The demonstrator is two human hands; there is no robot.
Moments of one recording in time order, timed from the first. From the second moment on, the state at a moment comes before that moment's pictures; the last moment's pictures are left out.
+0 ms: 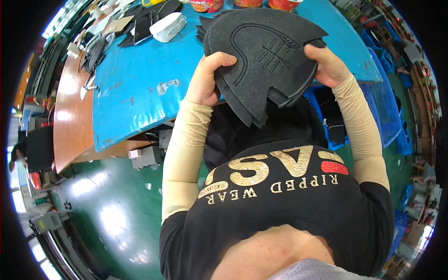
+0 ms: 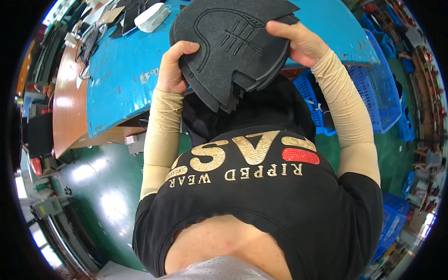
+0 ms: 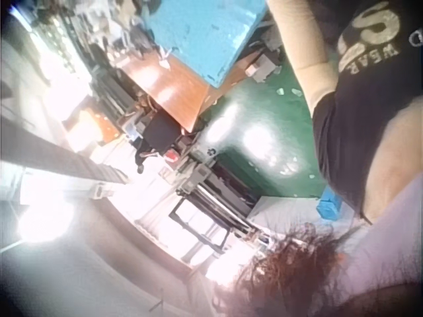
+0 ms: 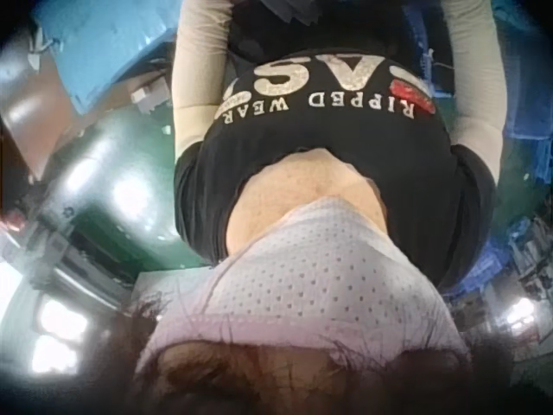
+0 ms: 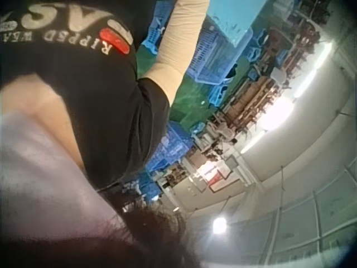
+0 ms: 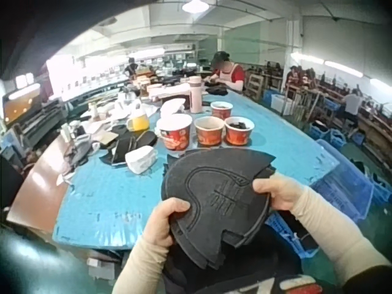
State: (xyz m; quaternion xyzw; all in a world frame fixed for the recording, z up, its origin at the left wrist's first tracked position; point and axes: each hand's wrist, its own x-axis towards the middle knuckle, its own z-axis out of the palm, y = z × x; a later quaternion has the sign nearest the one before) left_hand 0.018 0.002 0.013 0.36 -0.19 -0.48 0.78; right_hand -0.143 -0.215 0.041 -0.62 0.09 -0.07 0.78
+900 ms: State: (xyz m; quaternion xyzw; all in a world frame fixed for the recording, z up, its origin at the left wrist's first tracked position) left_hand 0.022 -0.248 0.025 0.44 -0.27 -0.56 0.65; right_hand -0.191 -0.349 -0.006 -0.39 0.20 -0.32 0.84
